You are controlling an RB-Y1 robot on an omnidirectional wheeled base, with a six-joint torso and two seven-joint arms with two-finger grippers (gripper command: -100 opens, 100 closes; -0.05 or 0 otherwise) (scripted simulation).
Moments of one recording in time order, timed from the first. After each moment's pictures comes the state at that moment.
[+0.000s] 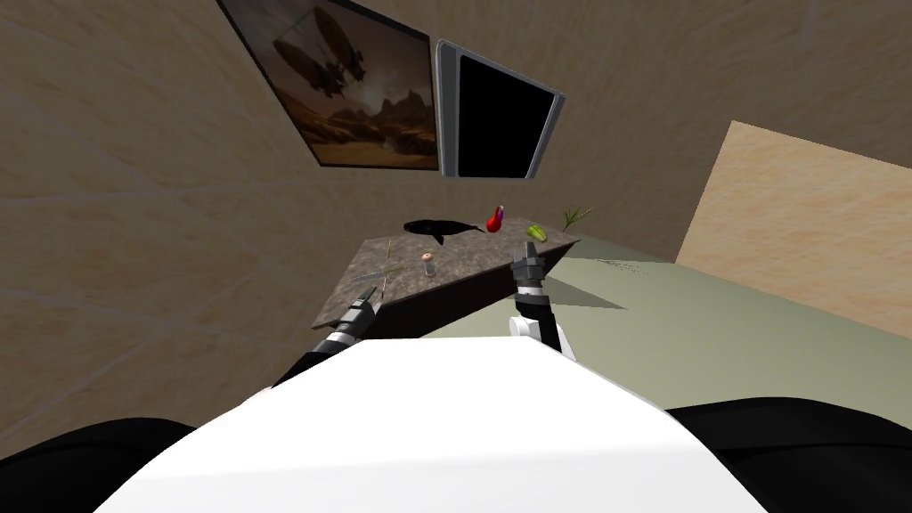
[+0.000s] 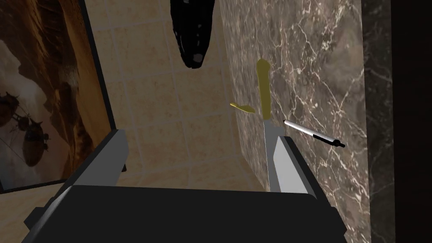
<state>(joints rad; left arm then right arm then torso) 0.93 0.50 0.03 -2.32 0.18 -0.05 0.11 0.45 -0.03 0.04 -2.25 0.02 -0.38 -0.12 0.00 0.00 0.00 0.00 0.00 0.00</state>
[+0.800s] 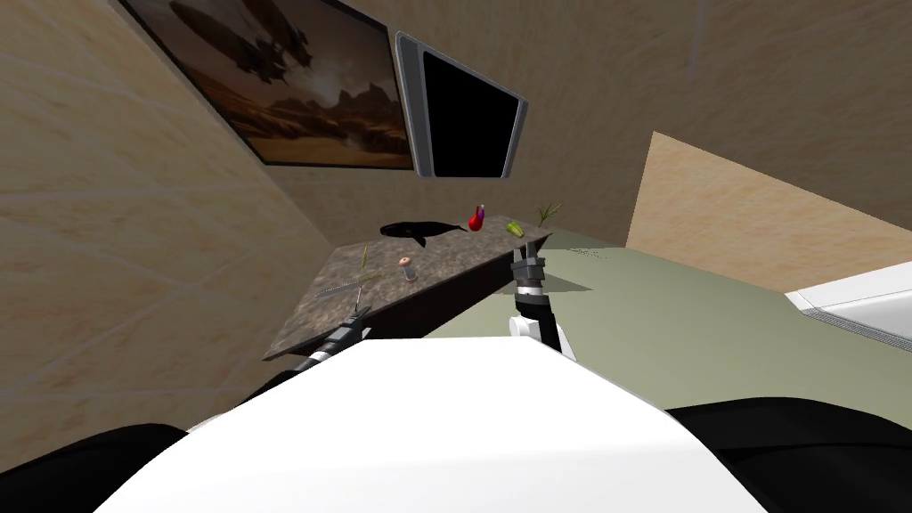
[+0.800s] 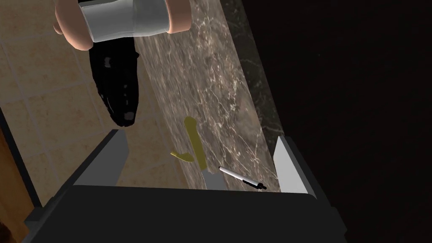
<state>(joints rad) 1.10 0.70 0.08 -2.35 0.29 0.11 0.18 0.45 -0.03 0.04 -2.25 0.02 -0.38 -0.12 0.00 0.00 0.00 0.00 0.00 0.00</state>
